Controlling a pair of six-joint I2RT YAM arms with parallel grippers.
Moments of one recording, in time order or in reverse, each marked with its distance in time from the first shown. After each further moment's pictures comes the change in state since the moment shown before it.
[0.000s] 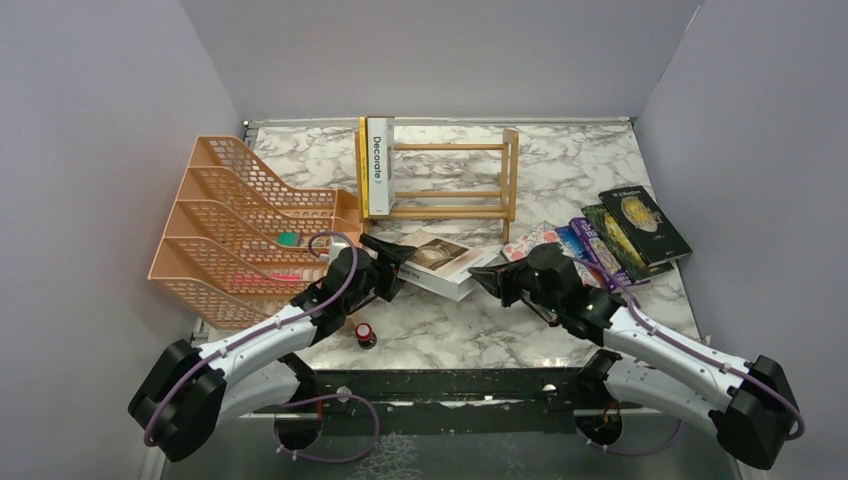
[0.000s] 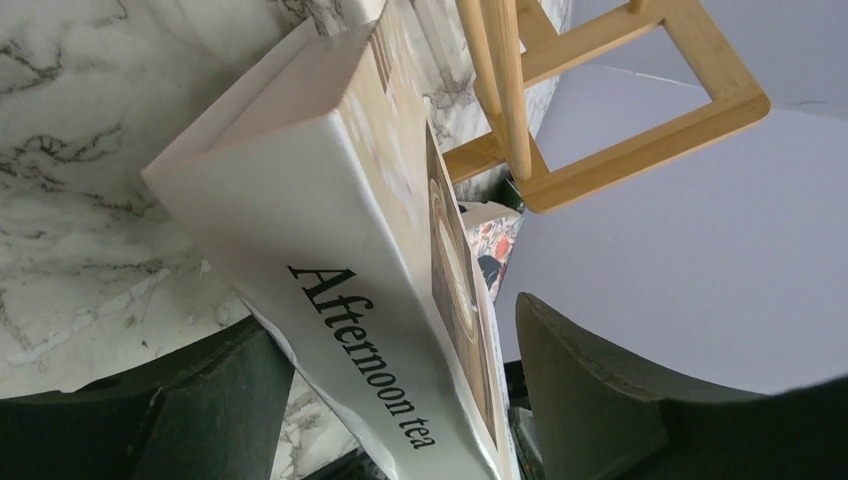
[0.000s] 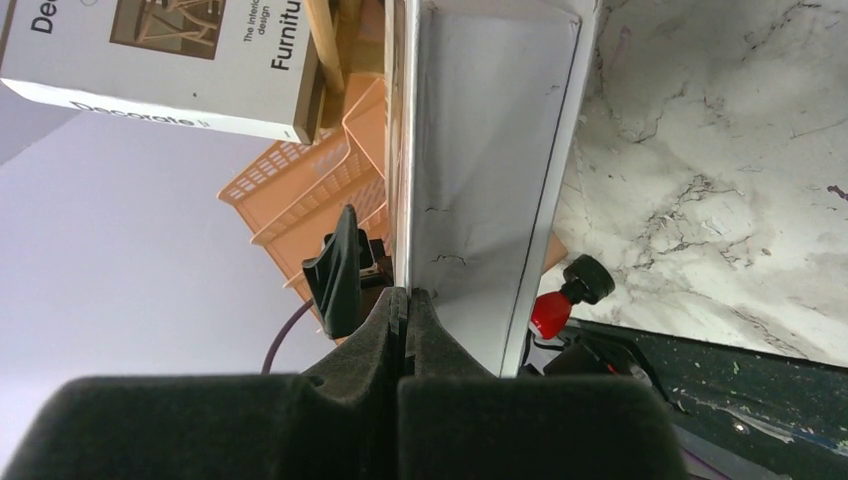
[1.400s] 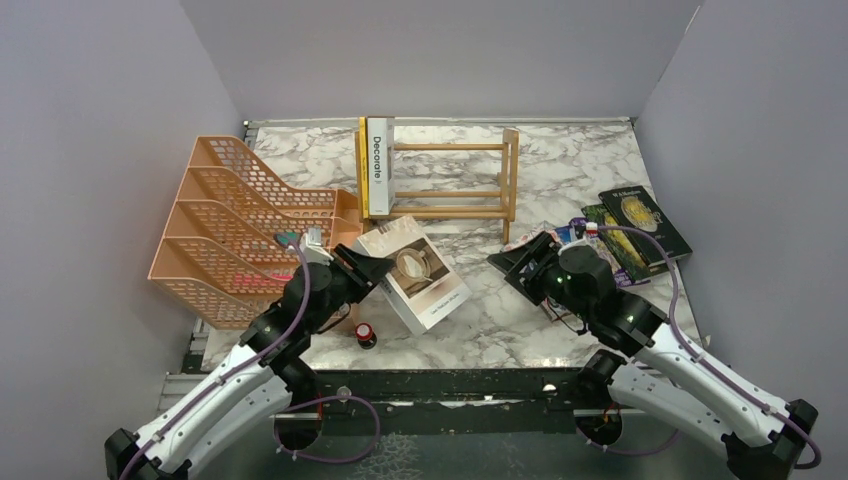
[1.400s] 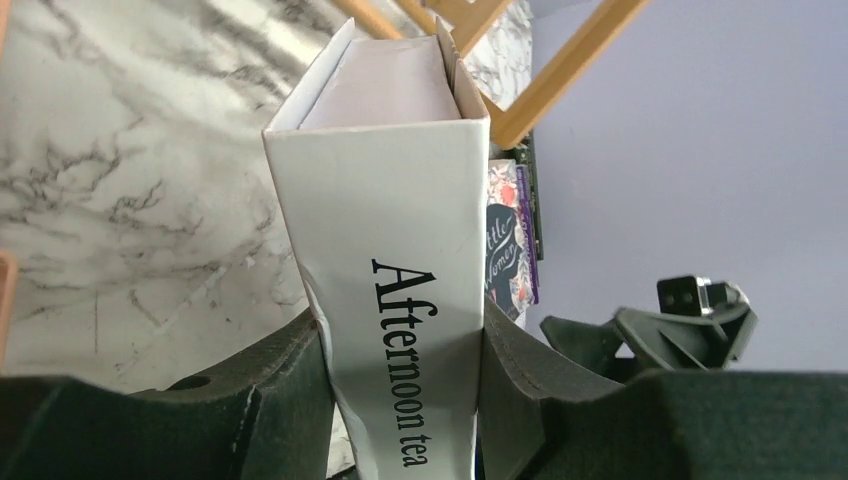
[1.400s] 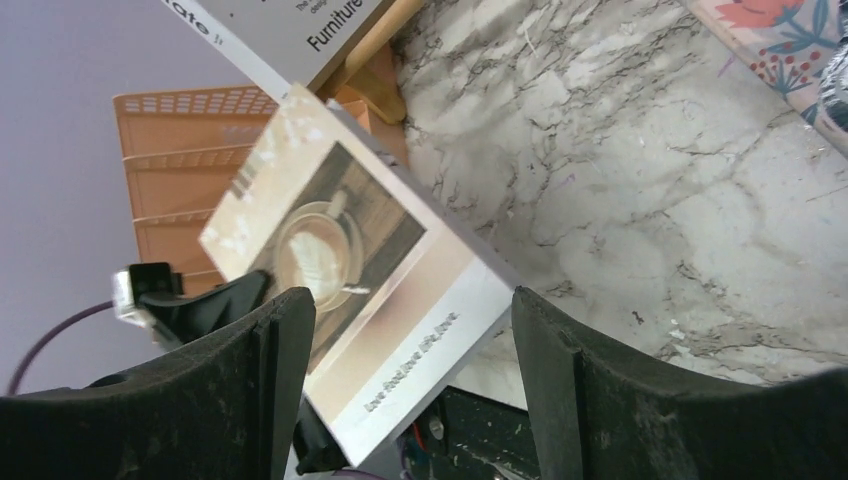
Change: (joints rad) left arm -0.007 -0.468 0.018 -0.340 -0.051 0.373; right arm 0.000 -0.221 0.126 -0.264 0.149 -0.631
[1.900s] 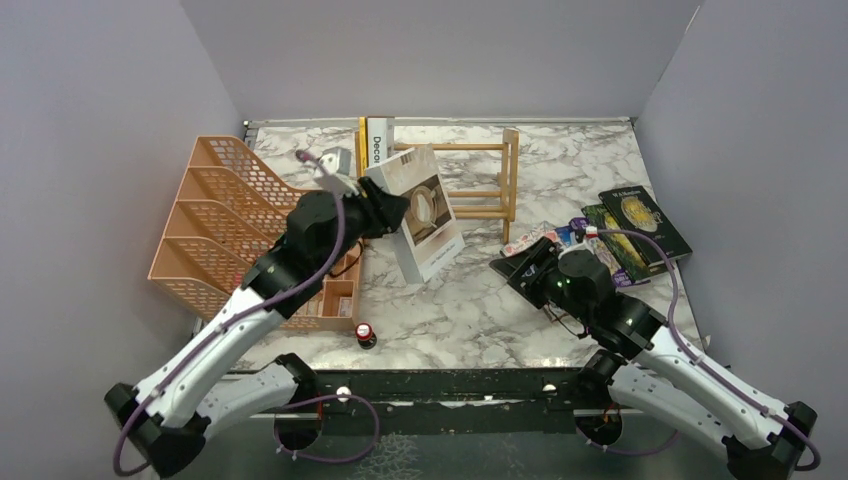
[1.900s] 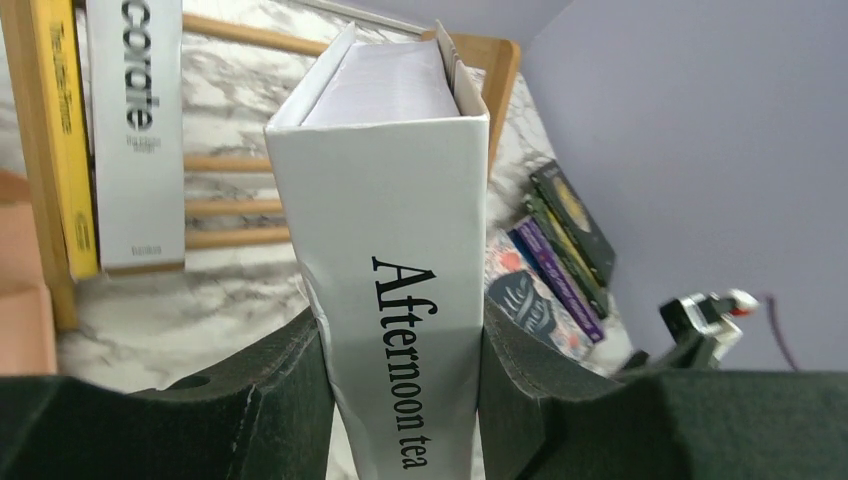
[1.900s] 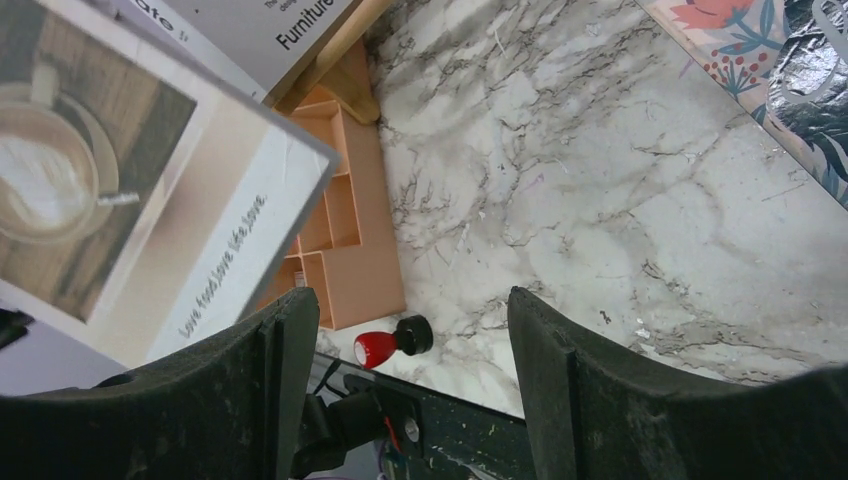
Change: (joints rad) left arm 0.000 0.307 0.547 -0.072 -0.002 0.555; right arm 0.000 -0.026 -0.032 -0.009 0.016 -0.037
